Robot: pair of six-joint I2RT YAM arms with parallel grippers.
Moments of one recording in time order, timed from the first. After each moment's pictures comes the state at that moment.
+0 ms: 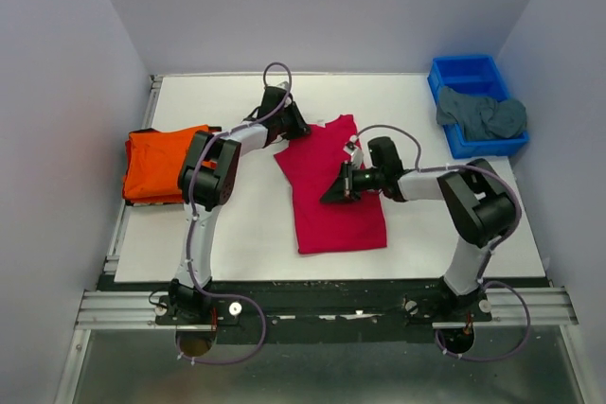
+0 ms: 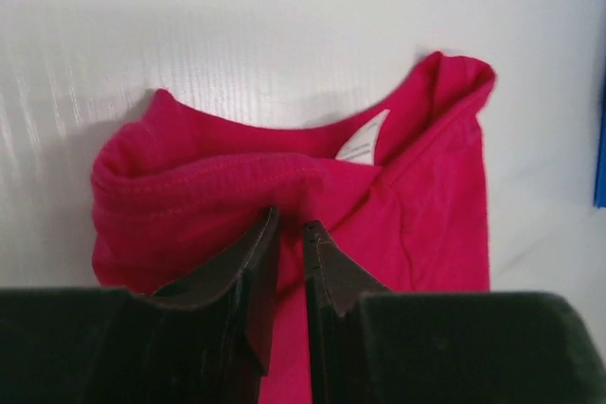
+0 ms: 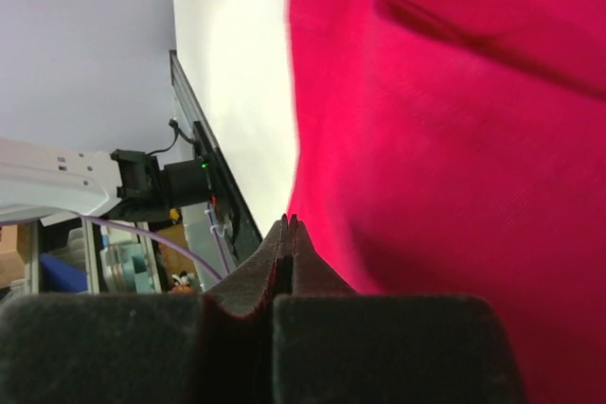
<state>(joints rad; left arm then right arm) -0.35 2.23 1.55 0.08 0.28 -0.68 0.45 1.78 0.82 0.27 -0.88 0.73</state>
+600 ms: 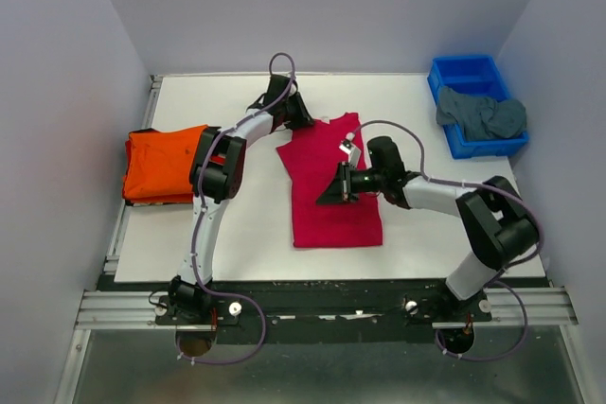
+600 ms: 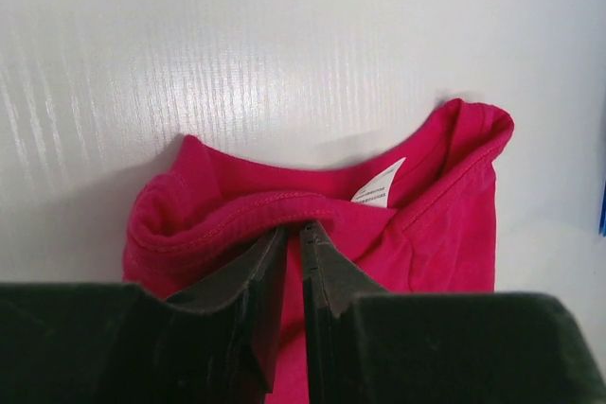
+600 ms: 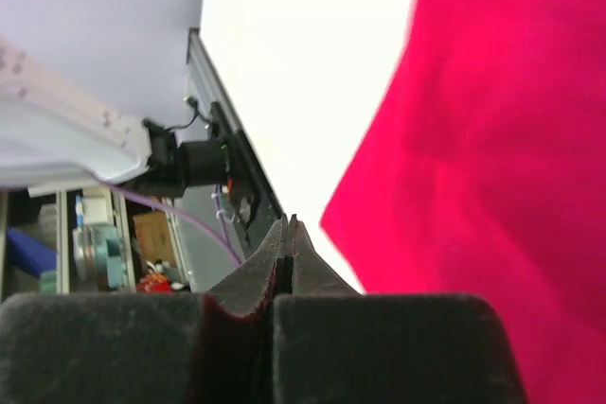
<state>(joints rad) -0.35 2.44 1.92 -0.16 0.28 -0.66 0.52 1.71 0.80 0.28 -0.85 0.74</state>
